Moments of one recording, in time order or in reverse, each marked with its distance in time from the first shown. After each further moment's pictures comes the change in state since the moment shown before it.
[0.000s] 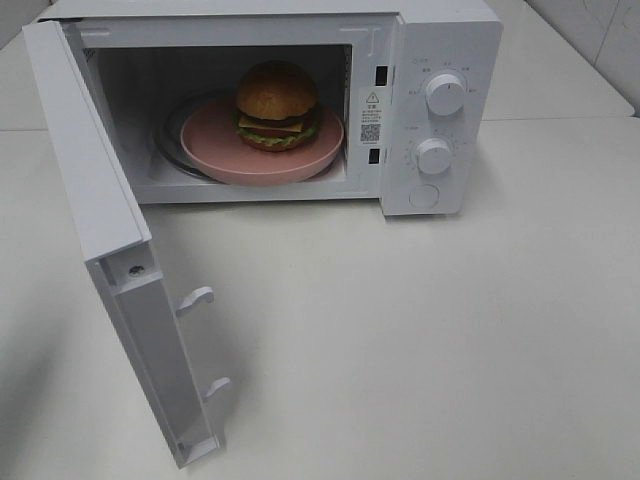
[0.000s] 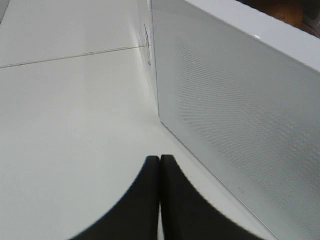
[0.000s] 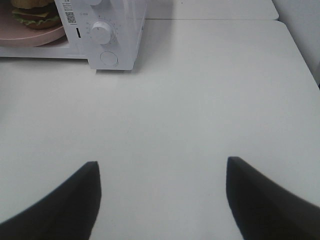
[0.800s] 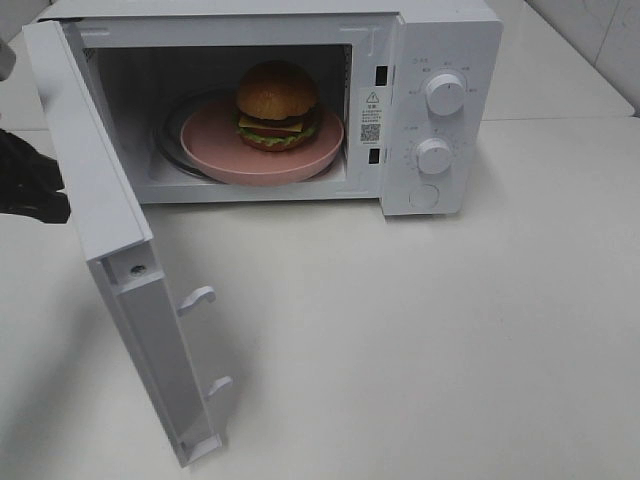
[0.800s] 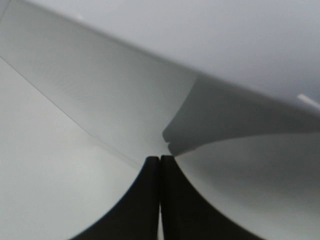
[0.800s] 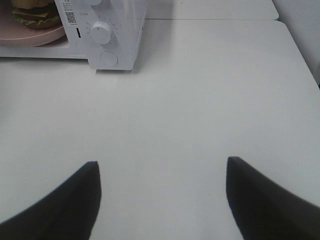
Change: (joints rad) left arm -0.233 0.596 -0.180 -0.368 -0.193 0.561; right arm 0.000 0.000 0.000 0.000 0.000 0.000
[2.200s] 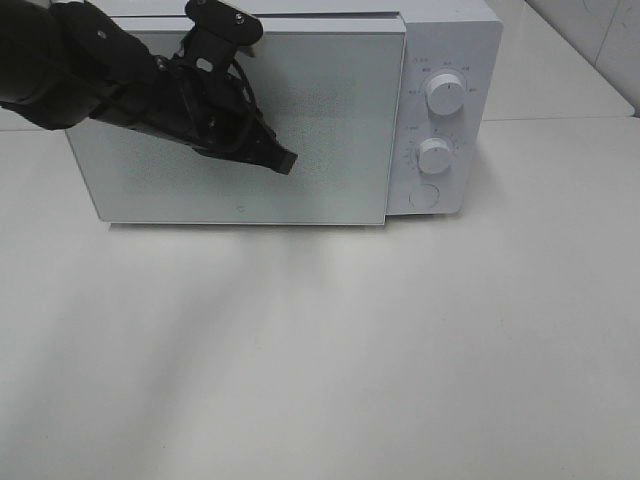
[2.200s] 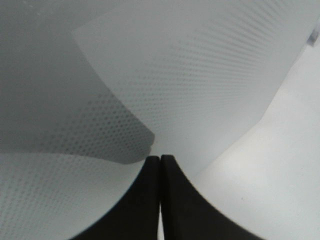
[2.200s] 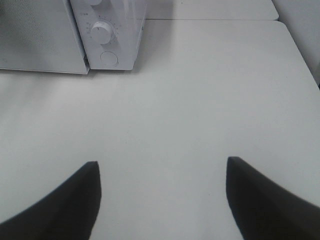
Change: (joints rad) left arm -0.294 0.547 -0.554 -0.037 -0.057 -0.083; right arm 0.000 0.000 0.000 0.001 0.000 0.000
